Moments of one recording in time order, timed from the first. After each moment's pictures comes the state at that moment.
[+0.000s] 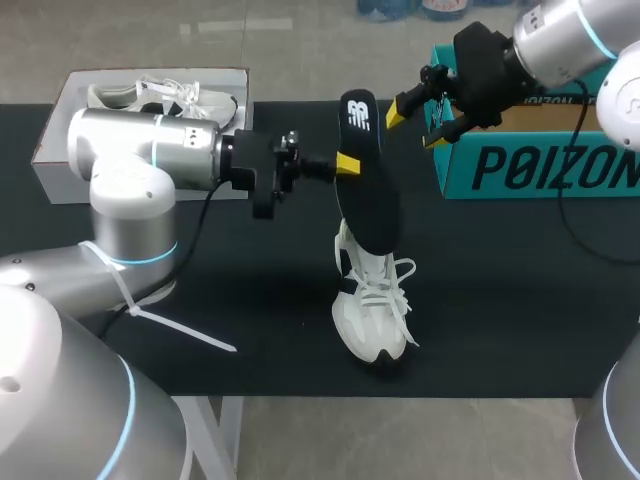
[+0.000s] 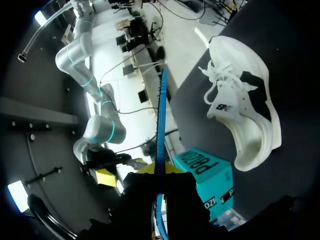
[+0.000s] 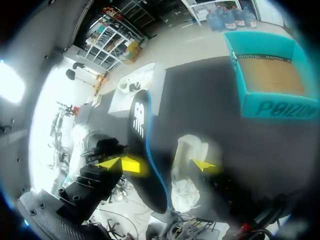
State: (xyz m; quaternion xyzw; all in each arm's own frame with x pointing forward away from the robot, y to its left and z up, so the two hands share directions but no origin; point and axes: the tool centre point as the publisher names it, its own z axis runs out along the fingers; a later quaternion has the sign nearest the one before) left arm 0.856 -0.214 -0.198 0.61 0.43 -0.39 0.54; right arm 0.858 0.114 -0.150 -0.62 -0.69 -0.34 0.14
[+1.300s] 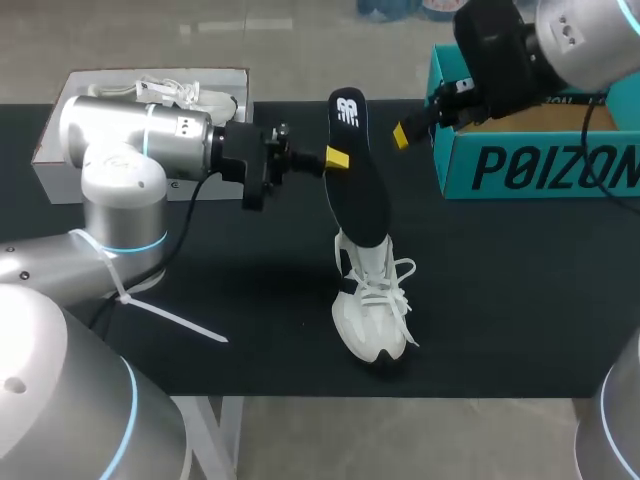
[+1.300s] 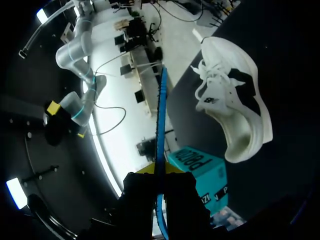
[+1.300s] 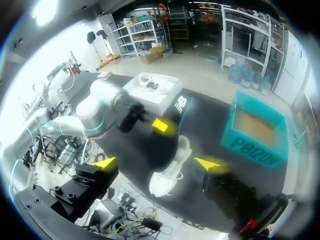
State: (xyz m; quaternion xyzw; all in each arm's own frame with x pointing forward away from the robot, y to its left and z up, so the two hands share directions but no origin) left arm 0.874 -0.201 -0.202 0.62 0.44 -0.38 0.52; right arm 0.744 0.115 -0.060 -0.46 -0.82 -0.32 -0.05
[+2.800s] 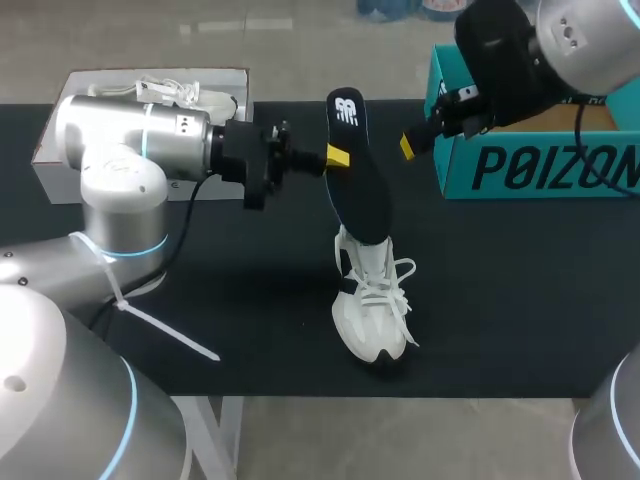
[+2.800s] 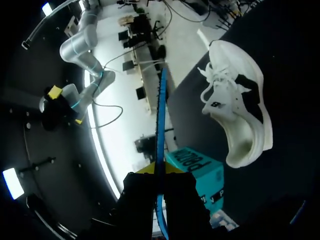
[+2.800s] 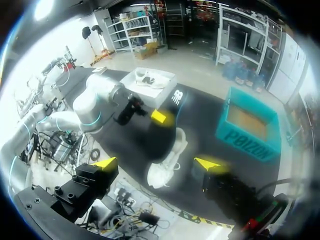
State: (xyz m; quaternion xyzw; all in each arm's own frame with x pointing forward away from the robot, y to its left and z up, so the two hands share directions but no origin) left arm 0.869 -0.201 -0.197 0.59 0.47 -0.41 0.51; right arm 0.721 0.108 -0.053 -0.47 -0.83 -0.29 -0.07
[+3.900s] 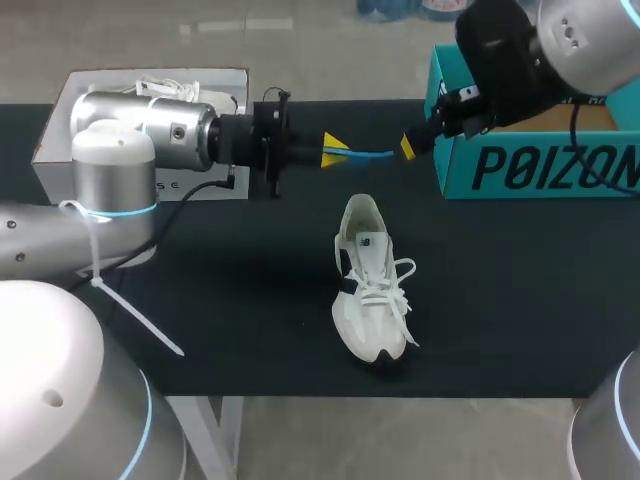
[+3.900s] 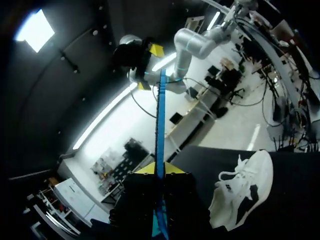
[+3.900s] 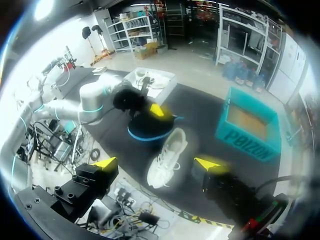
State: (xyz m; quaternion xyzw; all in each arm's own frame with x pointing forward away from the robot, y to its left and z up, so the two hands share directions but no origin) left arm 0.857 -0.201 -0.178 0.33 0.62 -0.68 0.21; right arm 0.721 0.107 -0.053 -0.47 -0.83 -0.29 -0.07
